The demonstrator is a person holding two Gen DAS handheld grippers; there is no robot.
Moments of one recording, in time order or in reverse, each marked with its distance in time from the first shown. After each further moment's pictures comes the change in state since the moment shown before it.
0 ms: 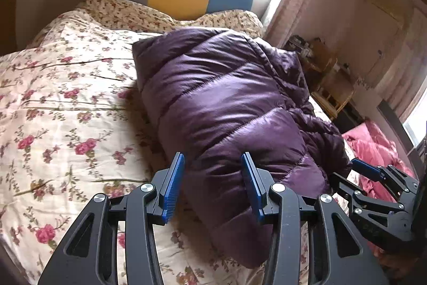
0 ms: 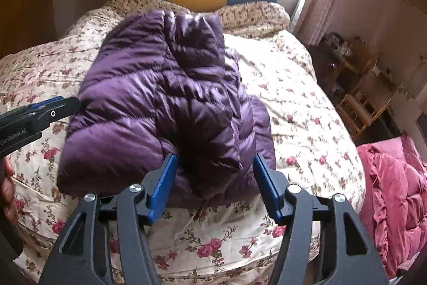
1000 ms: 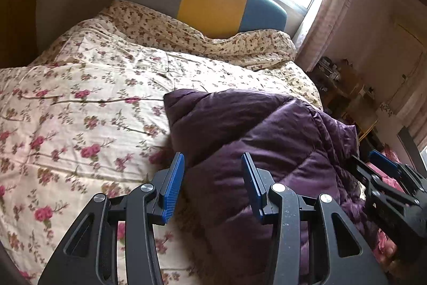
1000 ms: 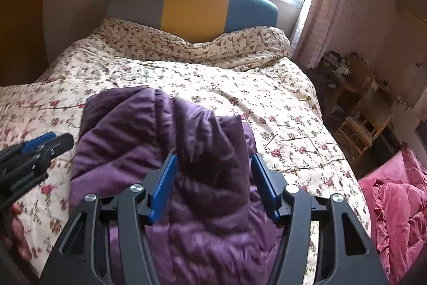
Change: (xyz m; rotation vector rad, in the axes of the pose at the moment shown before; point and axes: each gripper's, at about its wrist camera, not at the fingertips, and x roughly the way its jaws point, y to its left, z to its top) left arm 0.042 0.047 0.091 -0.074 -0.049 0.116; right arm 0.065 0.011 0.125 0.043 -0.085 -0.028
